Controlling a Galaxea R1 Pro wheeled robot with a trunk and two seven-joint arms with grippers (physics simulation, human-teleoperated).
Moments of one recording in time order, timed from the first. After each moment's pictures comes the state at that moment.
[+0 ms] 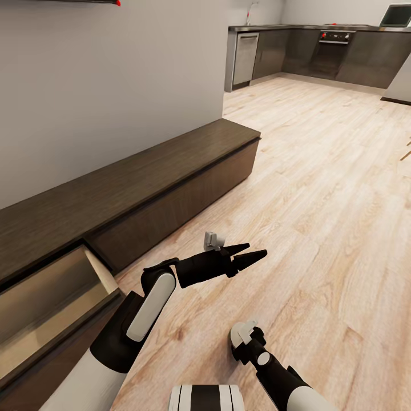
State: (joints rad) left arm -0.65 -0.10 -0.47 -1.46 0.81 0.61 -0.54; right arm -0.59 0.13 -0.06 -0.28 0.70 -0.06 0.00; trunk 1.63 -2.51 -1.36
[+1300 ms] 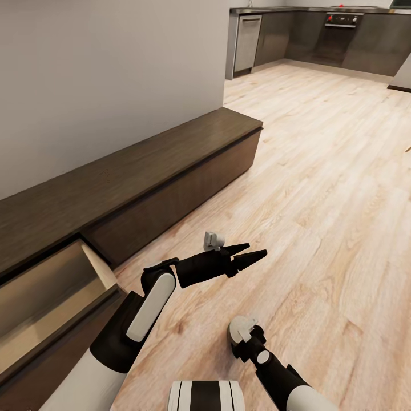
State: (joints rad) left arm -0.65 -0.10 -0.47 -1.46 0.81 0.61 -0.54; right arm -0.59 0.14 -0.07 -0.29 0.70 -0.06 -0.01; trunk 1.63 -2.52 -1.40
